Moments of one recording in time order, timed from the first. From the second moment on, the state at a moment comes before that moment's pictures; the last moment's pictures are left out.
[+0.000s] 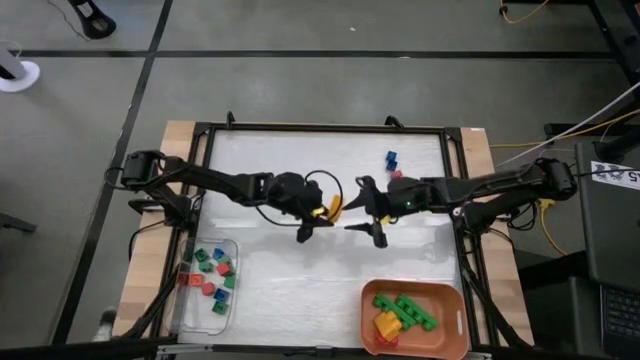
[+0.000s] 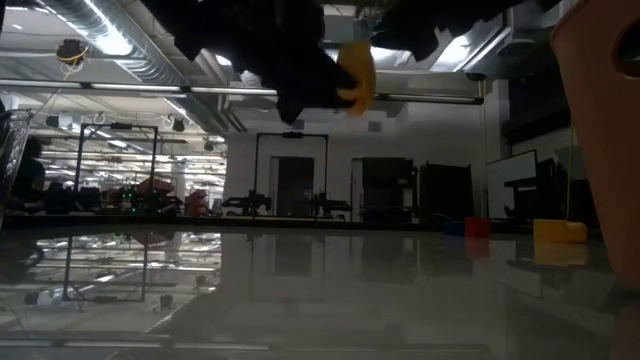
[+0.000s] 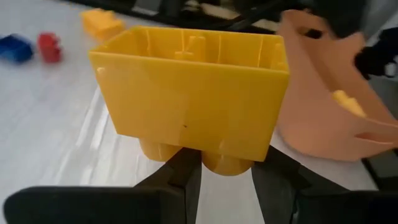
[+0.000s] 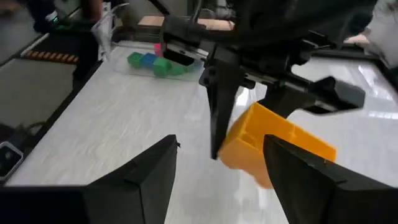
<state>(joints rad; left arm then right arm) 0.01 1.60 0.95 0.17 0.16 -0.20 0.12 1.27 0.90 -0.05 -0.04 -0.04</state>
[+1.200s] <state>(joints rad) -0.12 1.60 0.95 0.22 0.21 -0.17 0.20 1.33 0.90 -0.05 0.09 -0.32</state>
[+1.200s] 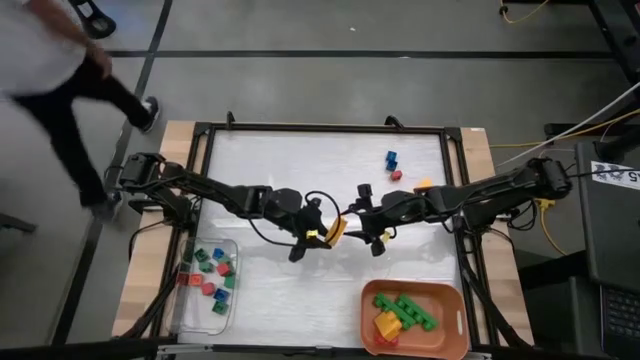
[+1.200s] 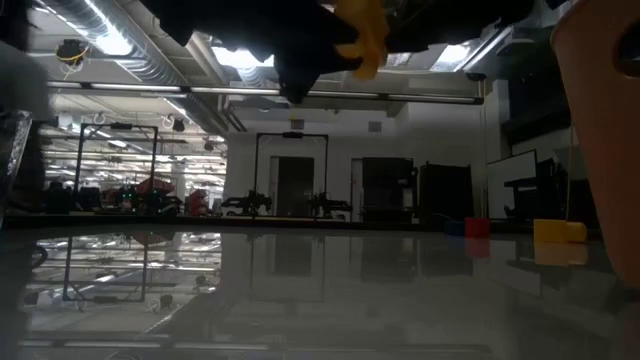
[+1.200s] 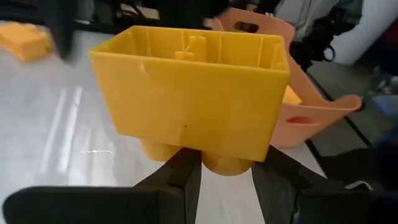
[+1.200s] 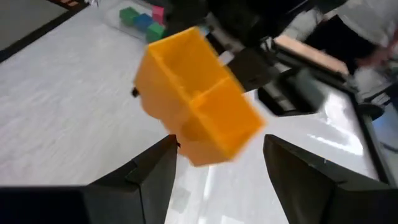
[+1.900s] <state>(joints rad) -0.12 1.60 0.95 0.20 0.23 -0.25 0.20 1.35 0.90 -0.04 -0.07 -0.32</state>
